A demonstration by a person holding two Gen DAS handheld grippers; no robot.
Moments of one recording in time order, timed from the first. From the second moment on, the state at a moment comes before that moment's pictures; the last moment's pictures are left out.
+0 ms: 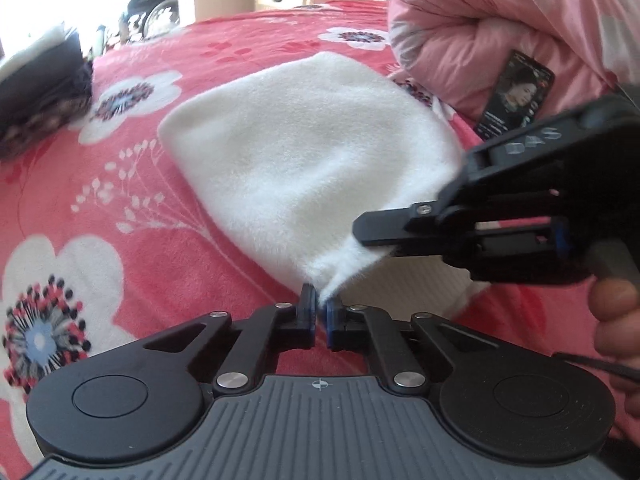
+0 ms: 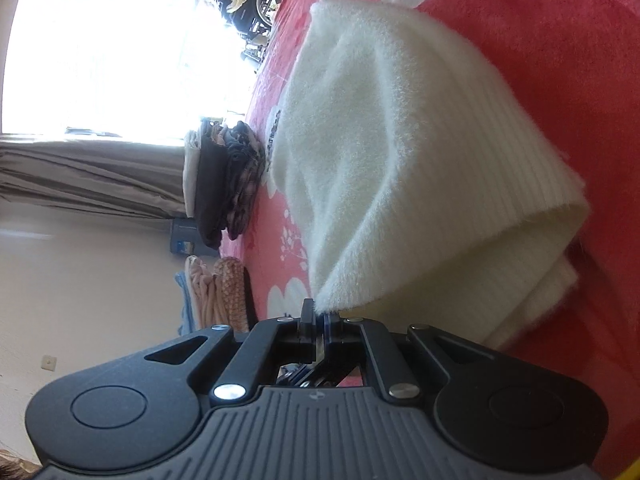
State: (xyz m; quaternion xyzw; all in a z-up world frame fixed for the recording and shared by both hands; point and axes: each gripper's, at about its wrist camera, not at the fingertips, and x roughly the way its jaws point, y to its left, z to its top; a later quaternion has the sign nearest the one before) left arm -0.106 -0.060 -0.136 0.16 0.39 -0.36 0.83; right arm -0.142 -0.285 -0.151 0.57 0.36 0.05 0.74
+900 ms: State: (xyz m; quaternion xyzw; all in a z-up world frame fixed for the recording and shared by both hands) left arm -0.110 -0.067 -0.136 0.19 0.41 -0.54 0.71; right arm -0.165 -0.284 -0.105 0.37 0.50 0.01 0.79
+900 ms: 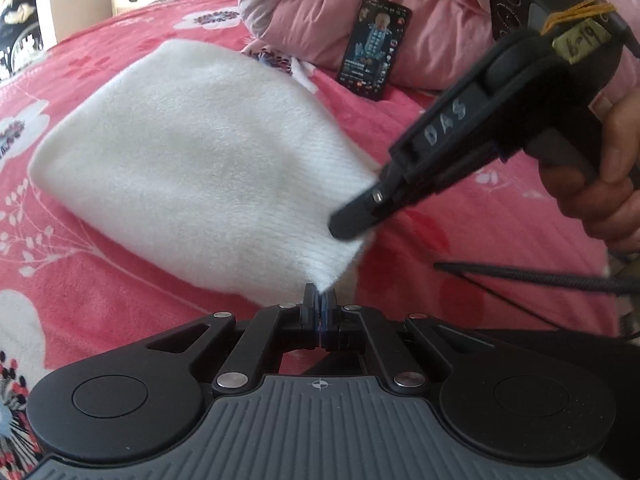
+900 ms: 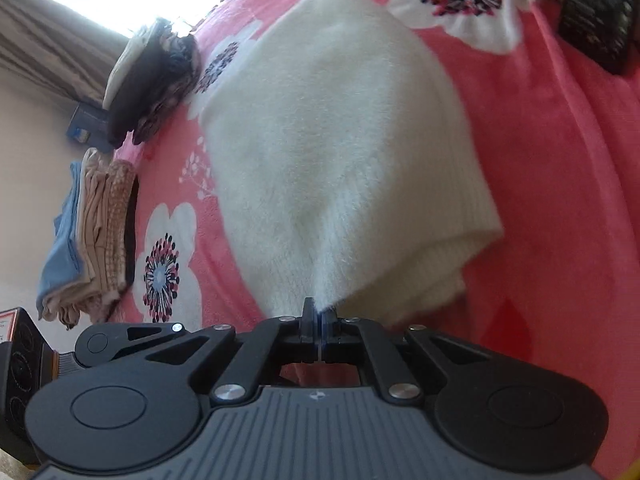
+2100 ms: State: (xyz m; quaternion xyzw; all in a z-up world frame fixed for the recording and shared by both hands) left arm -0.067 -0.065 -0.140 0.07 0.51 -0.56 0.65; right arm -0.211 -0.319 -0.121 0.31 0.55 -0.05 0.78
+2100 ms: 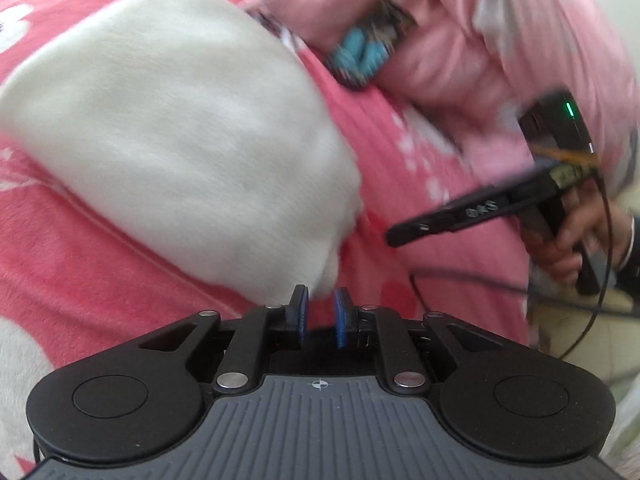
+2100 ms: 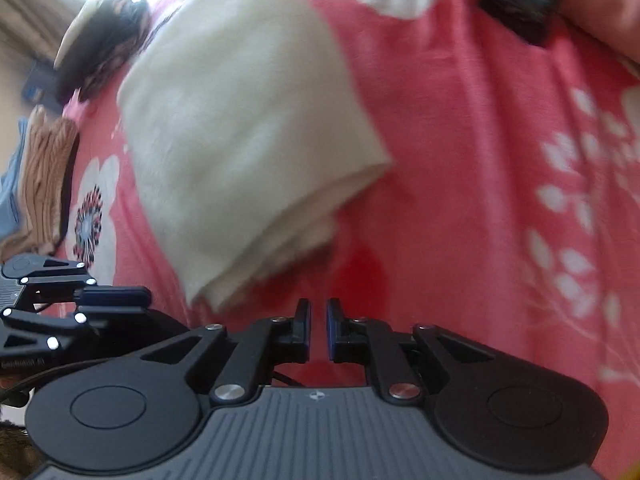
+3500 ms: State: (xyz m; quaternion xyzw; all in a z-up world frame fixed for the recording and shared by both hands) left arm 0.033 0.008 -0.194 -0.25 0.56 -0.39 0.68; right arm -0.122 -0.246 -0.066 0.03 0.45 0.08 0.89
